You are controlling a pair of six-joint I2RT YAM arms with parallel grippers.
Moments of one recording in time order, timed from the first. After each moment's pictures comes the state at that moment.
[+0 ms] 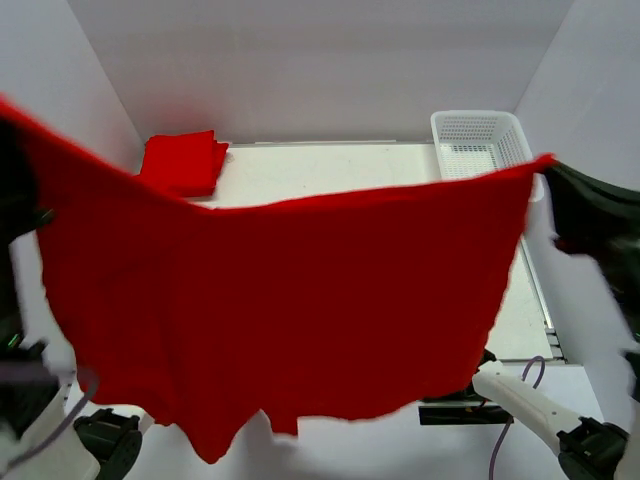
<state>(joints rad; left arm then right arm) -0.24 0.90 2.13 -0.28 0.00 0.08 0.54 0.73 1.86 -0.60 -0.07 -0.16</state>
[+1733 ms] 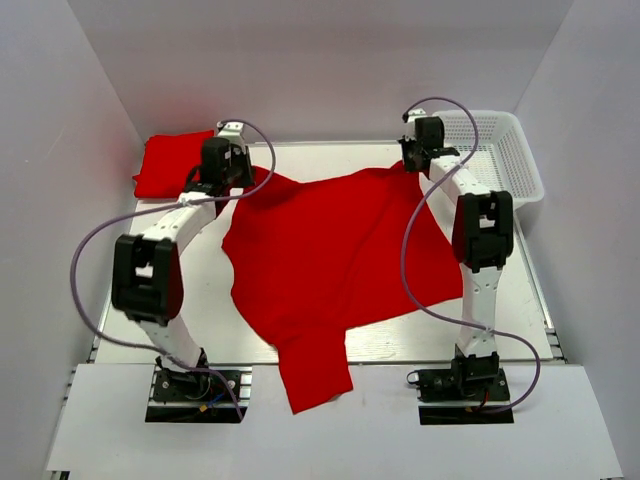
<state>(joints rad) -0.18 1.76 1.29 0.04 0.09 -0.13 0.17 2.27 1.88 -0.27 0.02 -0.12</state>
